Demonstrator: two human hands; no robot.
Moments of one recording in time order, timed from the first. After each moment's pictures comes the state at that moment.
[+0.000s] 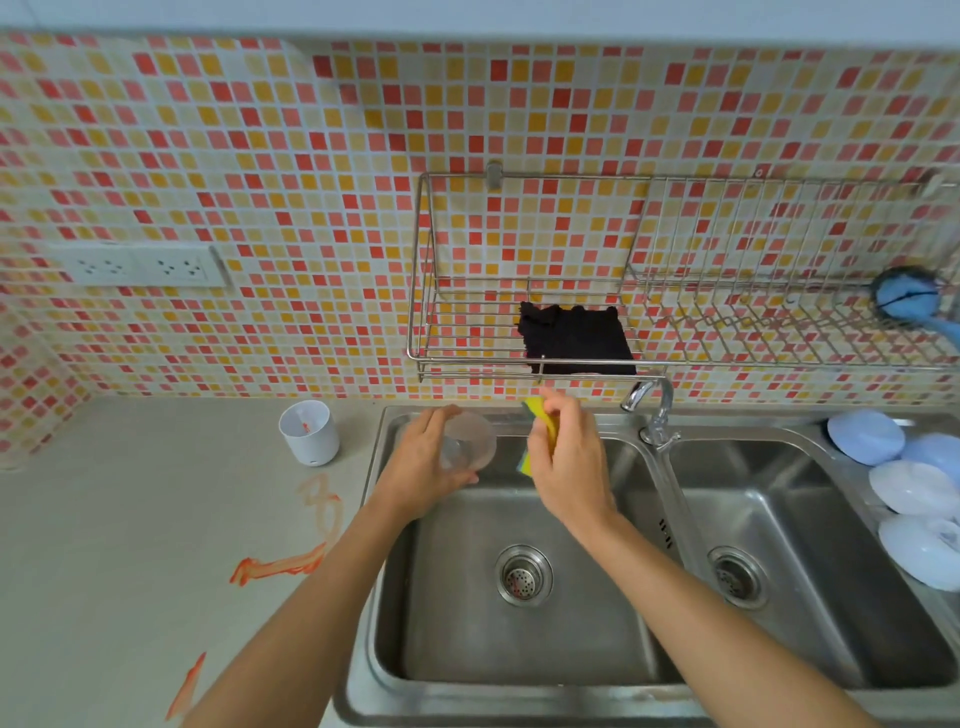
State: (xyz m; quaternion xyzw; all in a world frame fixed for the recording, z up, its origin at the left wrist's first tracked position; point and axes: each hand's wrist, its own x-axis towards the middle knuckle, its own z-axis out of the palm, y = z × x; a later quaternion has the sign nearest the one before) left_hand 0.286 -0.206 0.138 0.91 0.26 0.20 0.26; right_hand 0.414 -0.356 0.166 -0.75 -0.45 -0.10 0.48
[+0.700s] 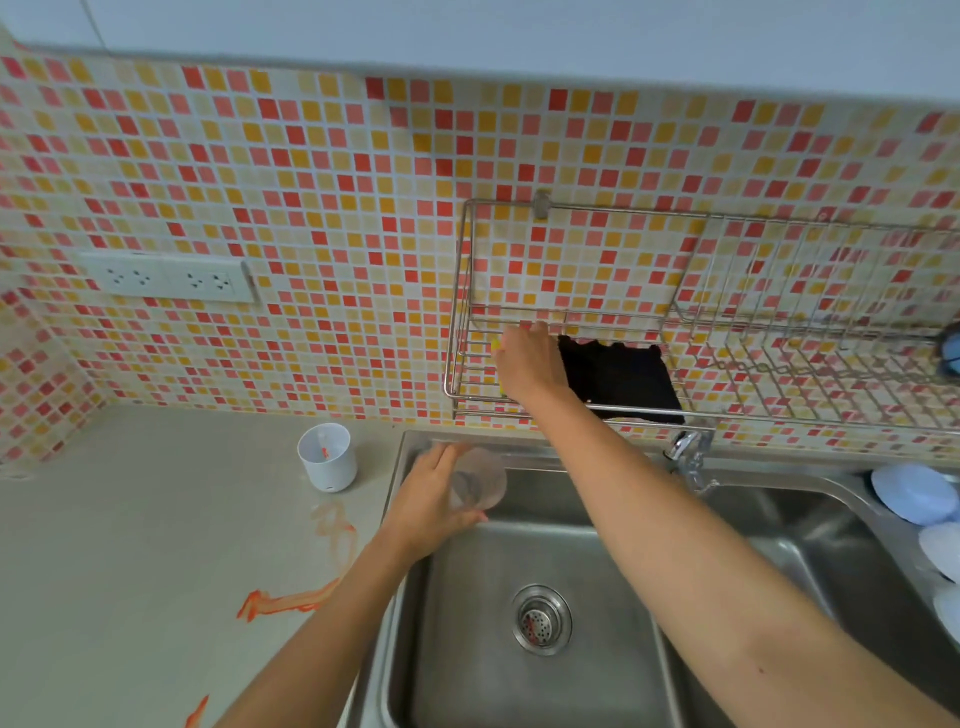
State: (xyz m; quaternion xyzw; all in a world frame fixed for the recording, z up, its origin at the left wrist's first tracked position) left_hand 0.277 -0.172 0.122 0.91 0.28 0.18 0.26; right_hand 0.464 -0.174 0.230 -0.89 -0.41 0.02 0.21
